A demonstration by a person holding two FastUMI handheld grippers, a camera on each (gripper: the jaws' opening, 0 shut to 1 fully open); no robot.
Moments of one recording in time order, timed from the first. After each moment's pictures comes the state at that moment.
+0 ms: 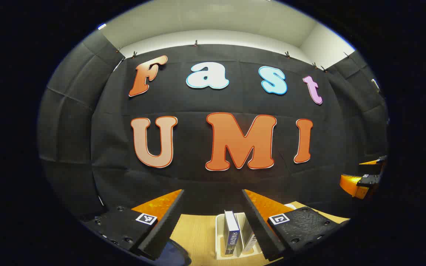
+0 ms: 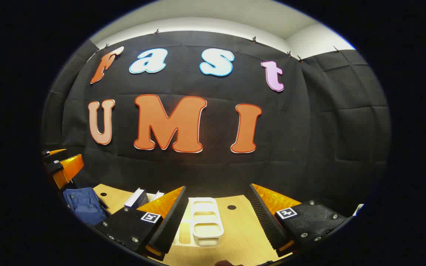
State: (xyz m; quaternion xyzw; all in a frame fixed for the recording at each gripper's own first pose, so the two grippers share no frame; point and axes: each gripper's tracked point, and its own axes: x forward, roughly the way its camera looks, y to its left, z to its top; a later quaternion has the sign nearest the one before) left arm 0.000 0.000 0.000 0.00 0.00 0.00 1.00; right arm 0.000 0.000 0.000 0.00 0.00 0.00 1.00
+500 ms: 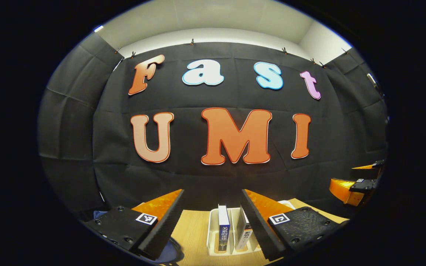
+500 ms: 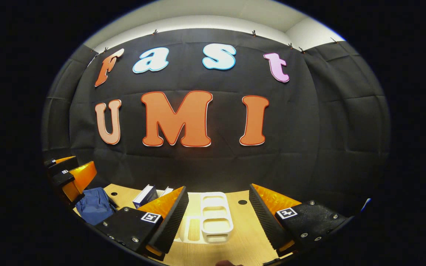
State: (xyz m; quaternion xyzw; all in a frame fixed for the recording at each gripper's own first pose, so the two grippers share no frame) left arm -0.011 -0.035 -0.010 0.00 0.01 0.00 1.00; right arm 0.008 0.006 -0.016 0.02 0.02 0.04 1.00
